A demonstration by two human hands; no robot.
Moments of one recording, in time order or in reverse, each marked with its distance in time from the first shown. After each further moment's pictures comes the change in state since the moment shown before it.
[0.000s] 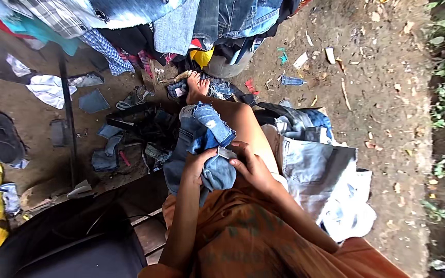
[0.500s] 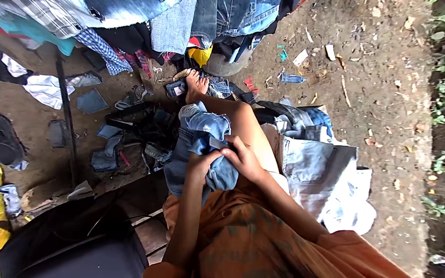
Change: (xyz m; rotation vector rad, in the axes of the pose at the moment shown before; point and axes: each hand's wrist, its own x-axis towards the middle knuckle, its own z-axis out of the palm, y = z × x) left_hand 0.002 -0.008 0.008 0.124 -0.009 0.114; right_hand 0.031 0.001 0.017 0.138 0.140 -0.160
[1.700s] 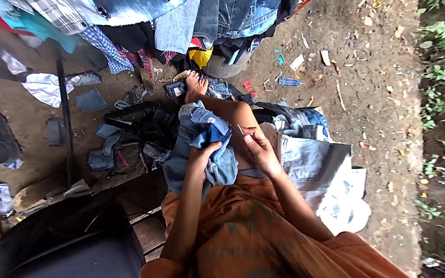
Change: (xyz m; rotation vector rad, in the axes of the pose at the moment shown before) left_hand 0.004 0.002 -0.001 -0.069 -0.001 -0.047; right_hand -0.002 -0.009 -0.038 0.440 0.072 0.425
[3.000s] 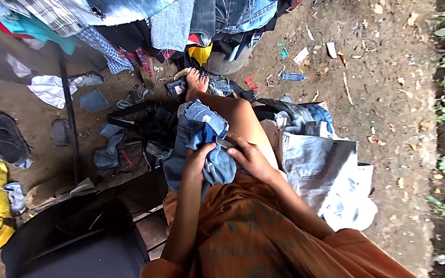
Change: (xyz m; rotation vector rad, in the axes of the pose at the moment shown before) left_hand -0.006 0.000 -0.003 -0.026 0.061 0.028; right_hand -0.007 0.011 0.012 -0.517 -0.222 -0.147
